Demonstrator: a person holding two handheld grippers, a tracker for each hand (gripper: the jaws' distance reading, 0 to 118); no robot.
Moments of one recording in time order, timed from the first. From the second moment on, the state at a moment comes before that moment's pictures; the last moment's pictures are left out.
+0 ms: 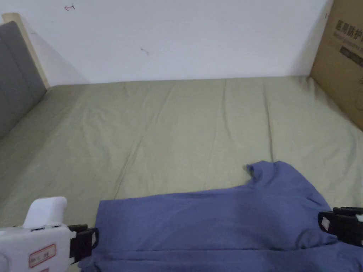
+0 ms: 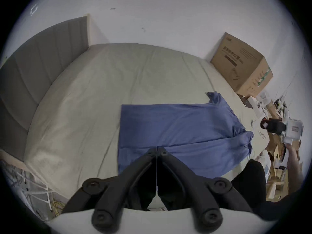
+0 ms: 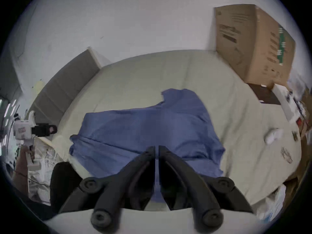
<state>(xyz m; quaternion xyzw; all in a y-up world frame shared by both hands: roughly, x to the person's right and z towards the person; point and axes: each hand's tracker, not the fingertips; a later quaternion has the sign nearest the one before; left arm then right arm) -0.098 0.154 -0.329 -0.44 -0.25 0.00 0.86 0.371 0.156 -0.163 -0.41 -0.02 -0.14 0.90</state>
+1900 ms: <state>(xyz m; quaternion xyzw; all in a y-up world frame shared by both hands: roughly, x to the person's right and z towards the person) -0.071 0.062 -0.514 -0.53 -0.22 -0.02 0.82 0.530 0.014 -0.395 -0.55 -0.13 -0.13 0.82</state>
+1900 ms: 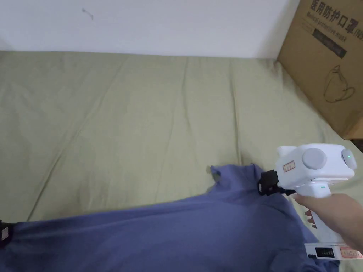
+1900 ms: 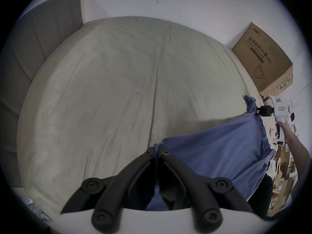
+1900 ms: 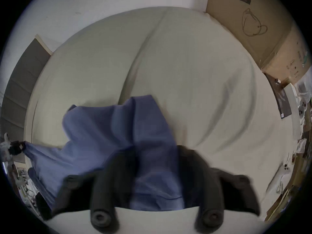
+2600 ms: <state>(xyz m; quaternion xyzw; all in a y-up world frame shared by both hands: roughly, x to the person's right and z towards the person) -0.128 0.147 -0.451 -0.49 -0.27 0.05 0.83 0.505 0.162 -0.200 -0.45 -0.07 -0.23 0.86</state>
